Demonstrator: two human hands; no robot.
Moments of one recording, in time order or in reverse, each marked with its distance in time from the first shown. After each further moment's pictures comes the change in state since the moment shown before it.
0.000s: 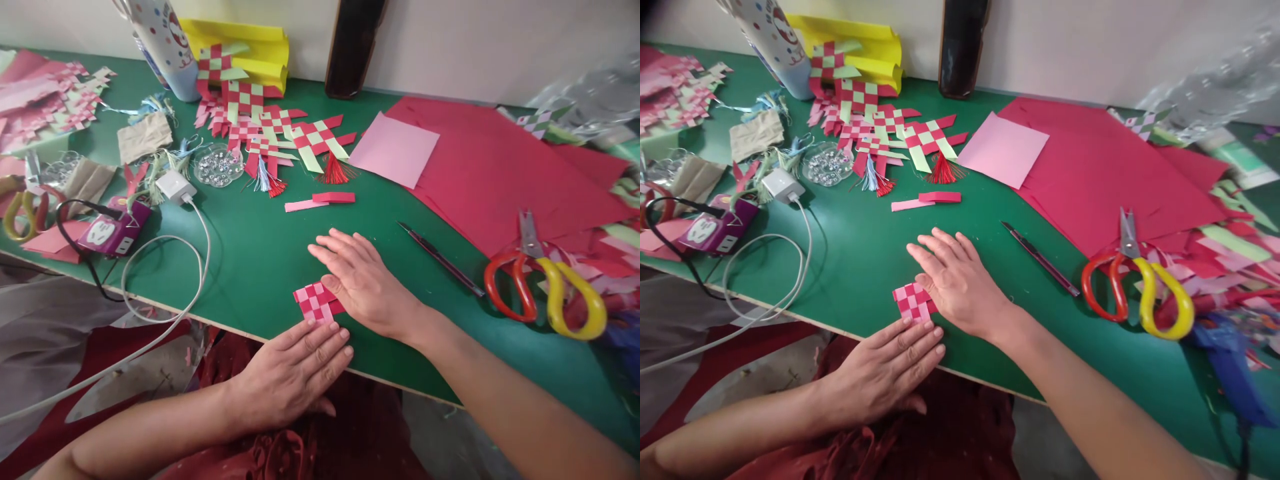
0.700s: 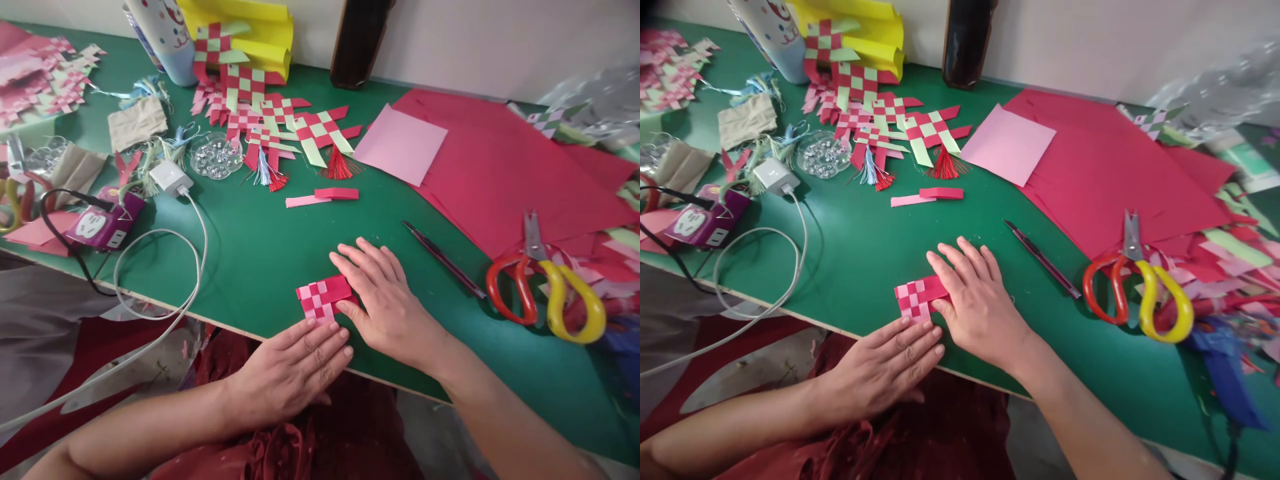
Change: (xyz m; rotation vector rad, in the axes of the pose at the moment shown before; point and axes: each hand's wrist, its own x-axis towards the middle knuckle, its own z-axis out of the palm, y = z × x) left_hand -0.003 0.000 0.001 0.045 -0.042 0.013; right_hand -0.034 -0.003 -0.003 -0.019 -0.036 0.097
